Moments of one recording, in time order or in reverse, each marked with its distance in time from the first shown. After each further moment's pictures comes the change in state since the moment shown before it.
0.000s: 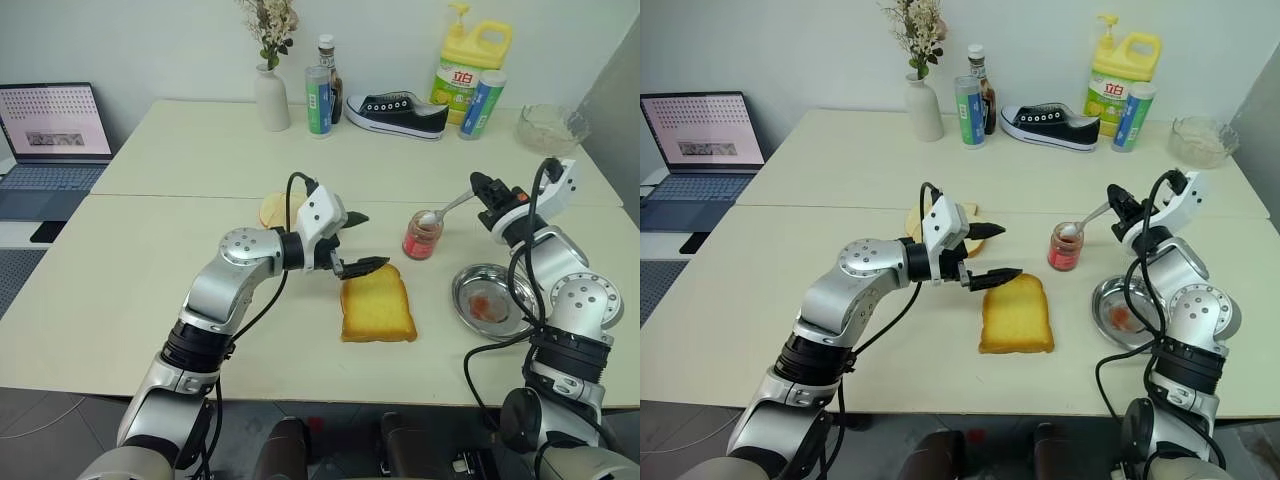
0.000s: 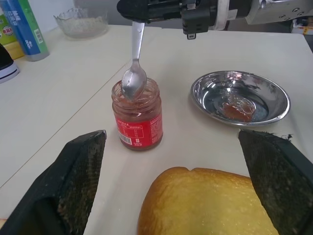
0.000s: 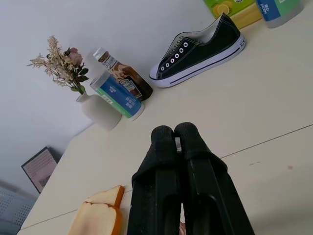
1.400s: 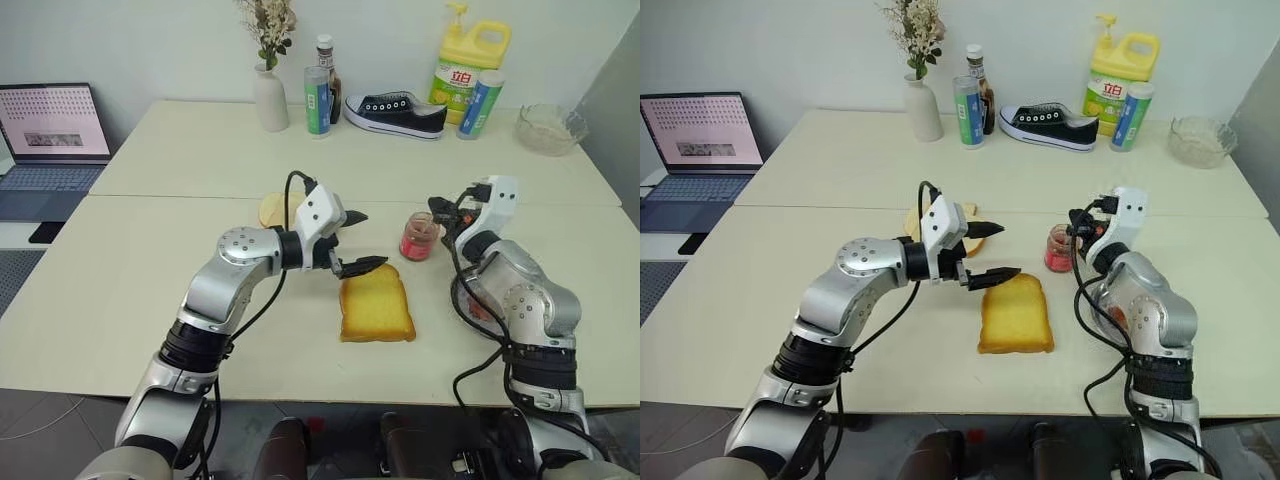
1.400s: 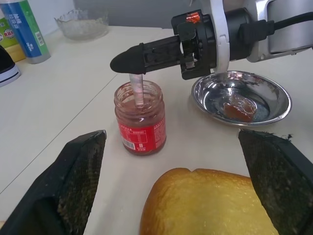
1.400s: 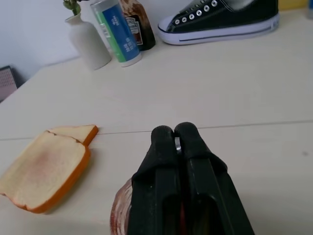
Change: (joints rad) left arm 0.000 0.006 0.000 -0.004 -0.001 -0.004 0.004; right arm 0.077 0.034 0.263 -0.031 -0.343 -0.077 0.149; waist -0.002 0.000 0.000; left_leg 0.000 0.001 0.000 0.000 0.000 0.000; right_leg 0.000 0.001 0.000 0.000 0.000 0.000
